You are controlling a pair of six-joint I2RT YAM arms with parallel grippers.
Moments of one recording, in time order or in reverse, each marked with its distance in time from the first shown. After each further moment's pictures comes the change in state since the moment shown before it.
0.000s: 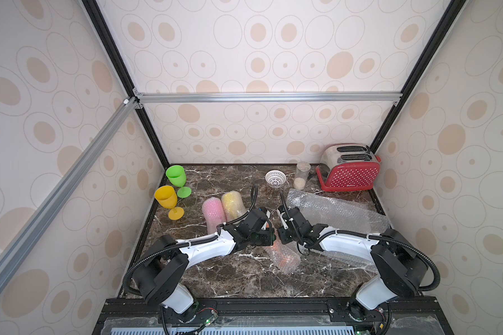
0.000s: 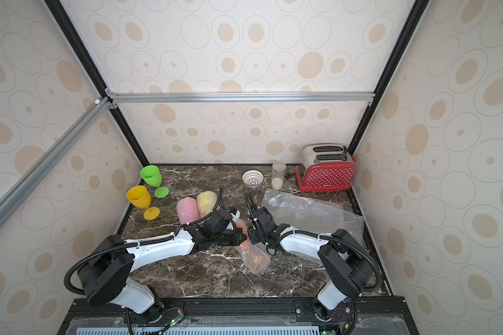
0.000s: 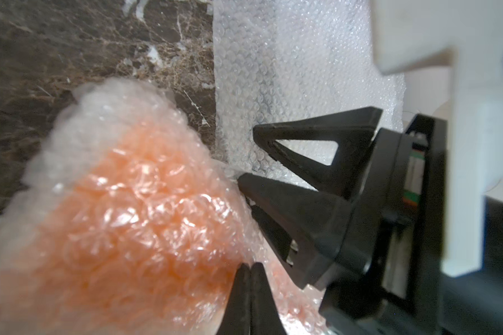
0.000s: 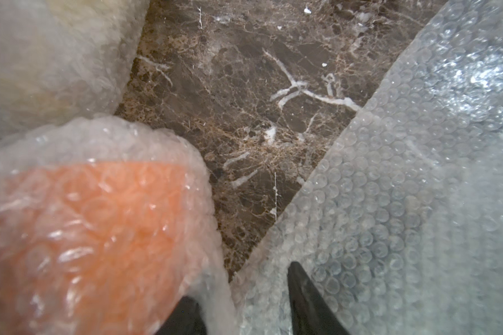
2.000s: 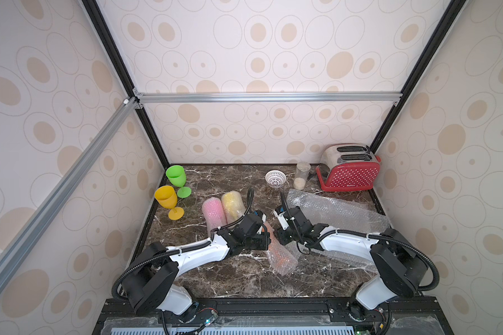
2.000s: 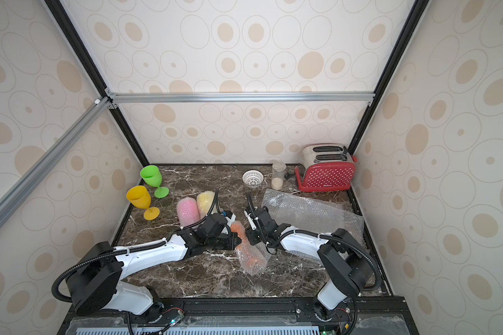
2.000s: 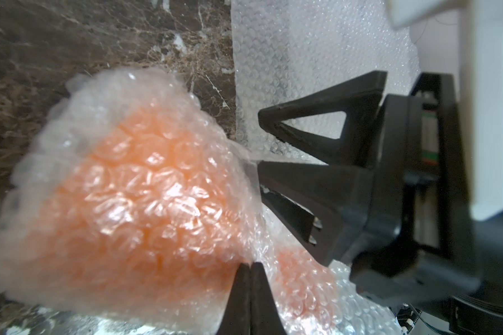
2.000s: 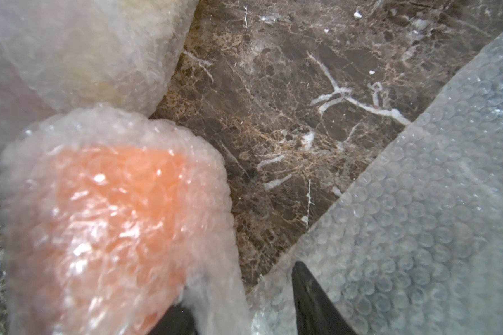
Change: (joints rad) left arm -0.003 -0.090 -0.076 -0.030 -0.036 0.045; right arm -0.014 0.018 0.001 0.045 -0.119 -0.085
